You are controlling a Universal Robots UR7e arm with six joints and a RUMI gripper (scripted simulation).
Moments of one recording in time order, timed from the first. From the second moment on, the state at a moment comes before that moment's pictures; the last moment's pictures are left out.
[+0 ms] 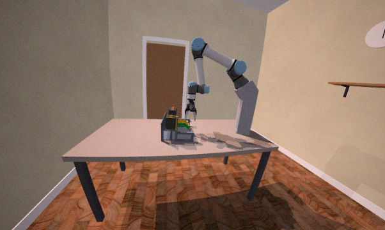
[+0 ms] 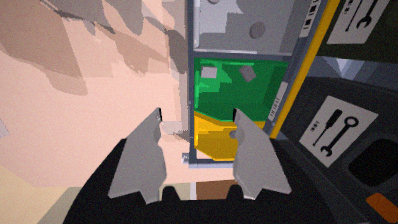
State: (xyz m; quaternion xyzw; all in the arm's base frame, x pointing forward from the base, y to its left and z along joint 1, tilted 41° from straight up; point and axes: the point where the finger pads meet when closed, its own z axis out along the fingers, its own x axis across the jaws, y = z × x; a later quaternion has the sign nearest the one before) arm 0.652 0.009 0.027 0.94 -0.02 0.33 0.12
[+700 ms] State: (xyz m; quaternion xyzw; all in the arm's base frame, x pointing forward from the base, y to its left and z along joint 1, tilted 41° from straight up) arm 0.652 0.009 0.027 0.94 -0.02 0.33 0.12
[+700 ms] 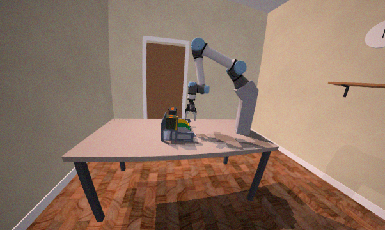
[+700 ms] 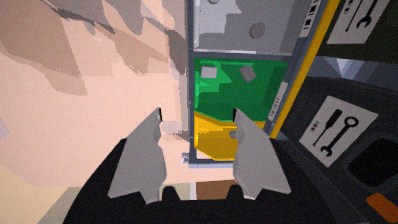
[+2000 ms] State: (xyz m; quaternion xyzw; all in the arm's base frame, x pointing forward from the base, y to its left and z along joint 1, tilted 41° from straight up) arm 0.680 -0.002 -0.010 0.94 -0.02 0.33 0.12
